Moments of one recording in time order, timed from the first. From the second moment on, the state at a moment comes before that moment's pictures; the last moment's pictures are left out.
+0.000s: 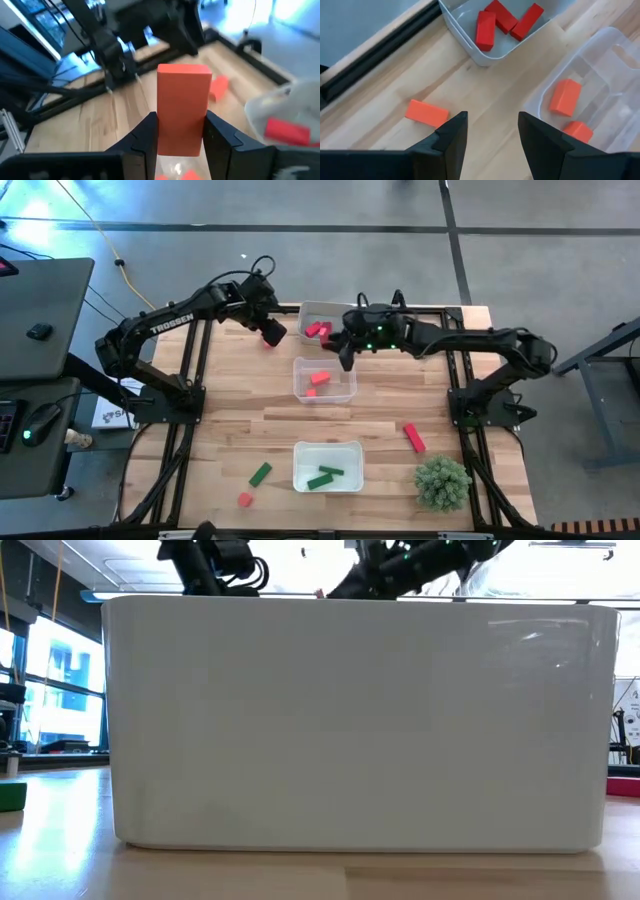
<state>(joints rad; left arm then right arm) 0.72 1.44 1.27 -0.91 0.03 -0.23 -0.28 1.48 1.10 0.01 -0.14 0.29</state>
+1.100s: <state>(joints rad) 0.41 1.44 1.27 -0.98 0.14 -0.51 -0.27 1.76 1.10 -0.28 -0.27 0.31</state>
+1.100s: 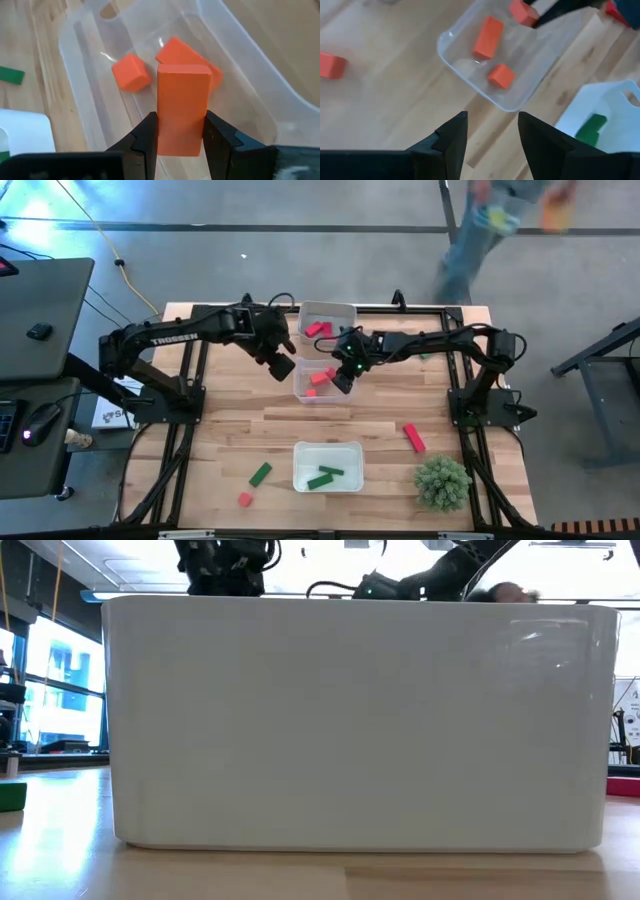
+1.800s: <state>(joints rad) 0.14 1.44 1.27 -0.98 0.15 -0.68 -0.27 1.78 1.10 -0.31 -0.26 0.26</state>
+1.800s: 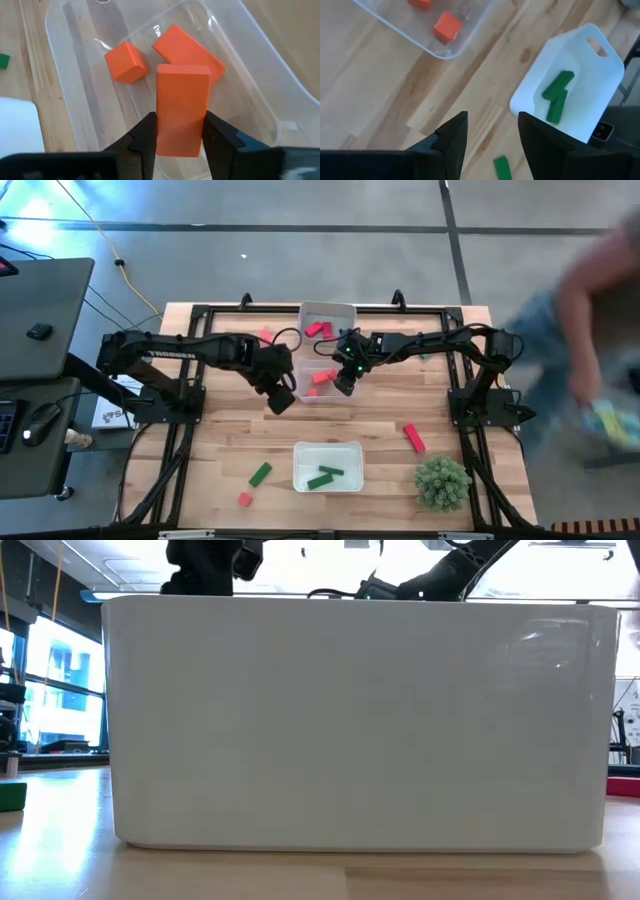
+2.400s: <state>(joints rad) 0.11 1.44 1.27 -0.99 0.14 -0.76 -0.28 1.76 1.10 -0.30 -0.26 0.29</state>
